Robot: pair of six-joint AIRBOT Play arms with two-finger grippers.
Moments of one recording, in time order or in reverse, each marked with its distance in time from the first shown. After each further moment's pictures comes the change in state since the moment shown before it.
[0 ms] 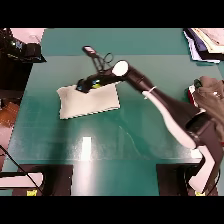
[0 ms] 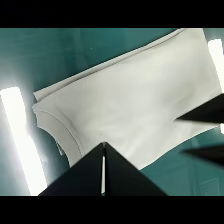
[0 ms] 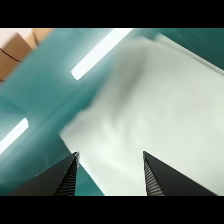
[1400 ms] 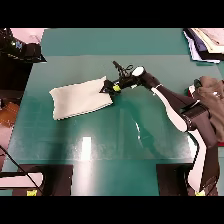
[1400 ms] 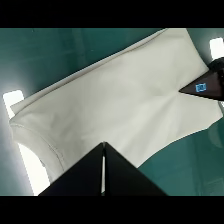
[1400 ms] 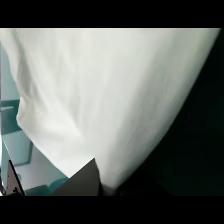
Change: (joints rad) left arm 0.001 0.000 0.000 -0.002 0.006 0.027; right arm -0.177 -0.195 -0.017 0.199 0.136 0.130
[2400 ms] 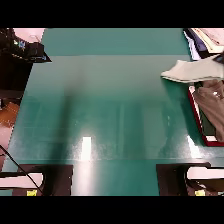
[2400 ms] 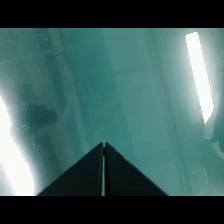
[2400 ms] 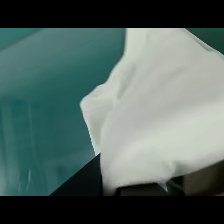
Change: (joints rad) left arm -0.023 0.000 0.000 -0.086 -0.018 -0.001; right arm -0.970 0.585 -0.120 -0.474 0.169 0.106
